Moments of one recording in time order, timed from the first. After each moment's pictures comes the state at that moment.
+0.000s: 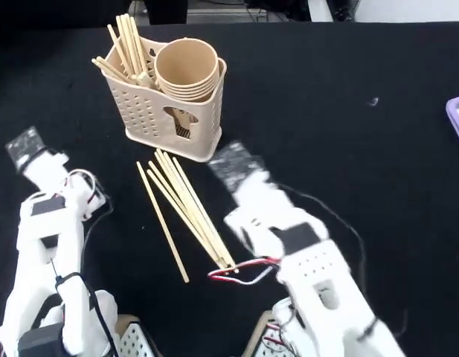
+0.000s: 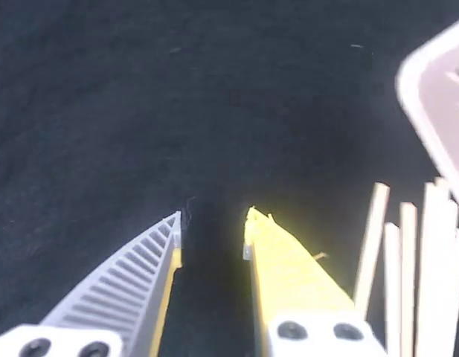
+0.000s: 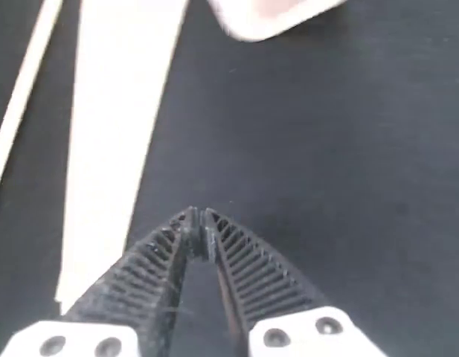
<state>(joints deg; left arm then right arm) -21.9 -32.5 61.2 35.6 18.6 -19.6 -55.0 71.3 45.2 16.1</state>
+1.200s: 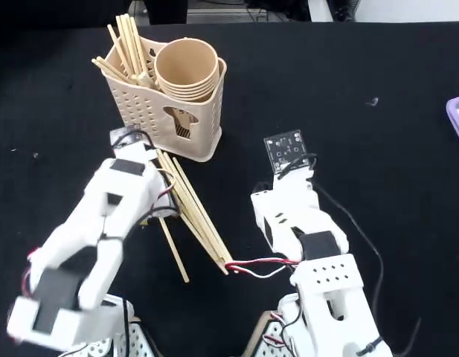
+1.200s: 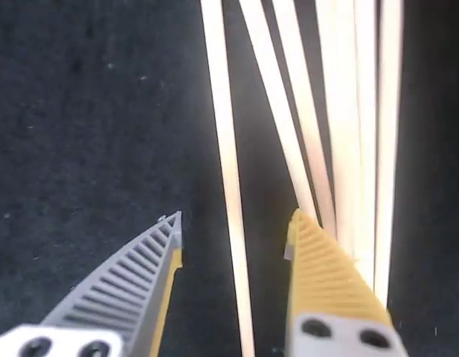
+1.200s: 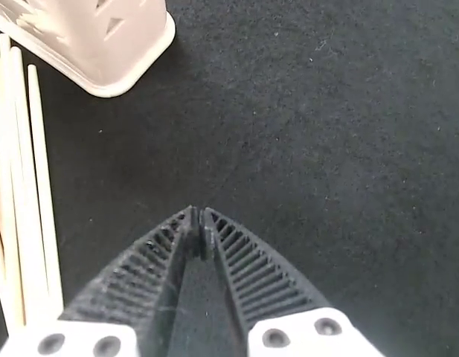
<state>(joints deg) 7.6 -10.8 41.5 60.2 29.1 -9.8 -58.7 75.6 38.1 4.7</state>
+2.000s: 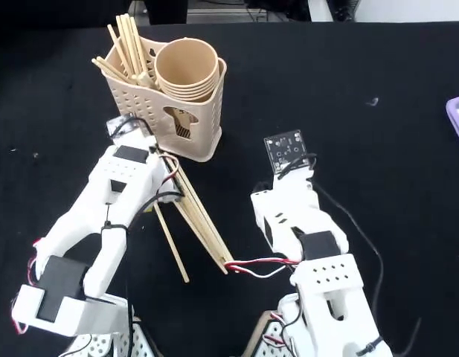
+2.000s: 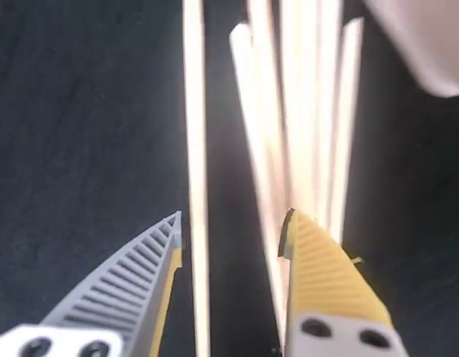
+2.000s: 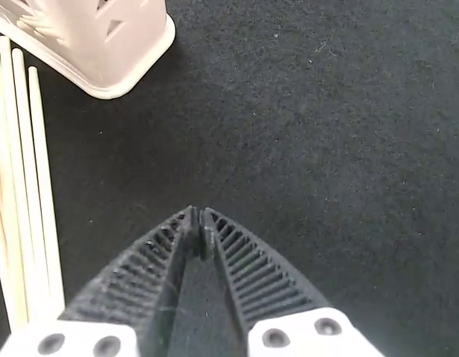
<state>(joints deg) 7.6 -6.7 34.2 60.2 34.9 -9.8 -58.7 75.6 38.0 4.7</state>
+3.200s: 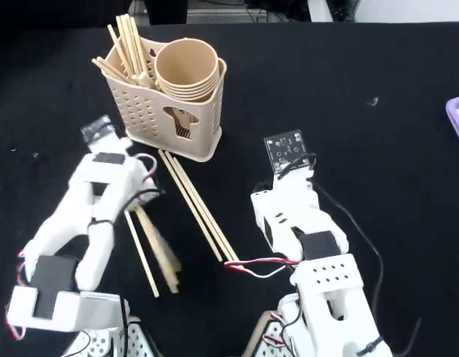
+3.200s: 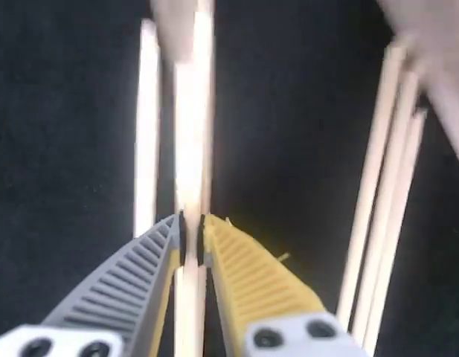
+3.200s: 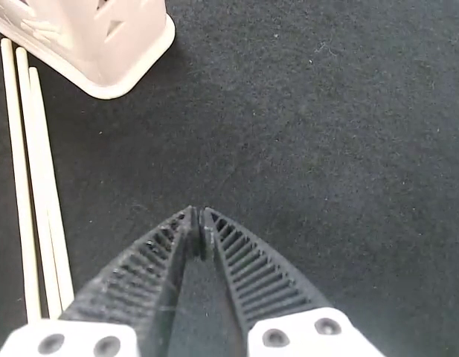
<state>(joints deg) -1.0 -6.5 39.1 52.3 33.4 -9.8 -58.7 75.6 38.0 4.7</state>
